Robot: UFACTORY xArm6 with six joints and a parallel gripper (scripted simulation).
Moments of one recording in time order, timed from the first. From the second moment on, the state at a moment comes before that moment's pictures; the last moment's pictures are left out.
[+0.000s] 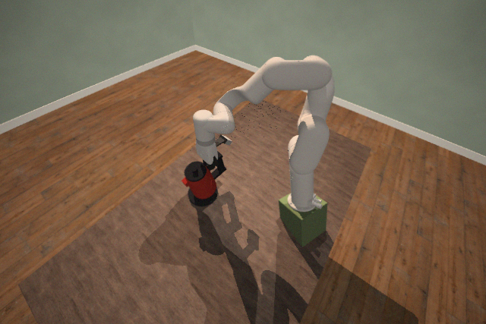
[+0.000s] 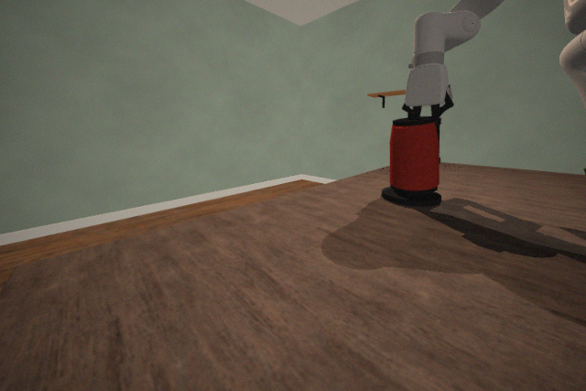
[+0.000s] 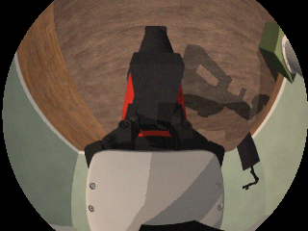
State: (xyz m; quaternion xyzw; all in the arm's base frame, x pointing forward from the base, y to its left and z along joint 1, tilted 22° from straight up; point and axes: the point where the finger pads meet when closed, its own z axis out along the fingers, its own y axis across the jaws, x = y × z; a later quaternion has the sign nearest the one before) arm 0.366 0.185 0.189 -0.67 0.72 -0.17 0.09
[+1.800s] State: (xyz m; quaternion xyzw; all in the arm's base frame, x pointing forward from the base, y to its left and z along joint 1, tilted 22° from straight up) arm 0.367 0.184 0.185 -0.67 0.72 -0.17 0.09
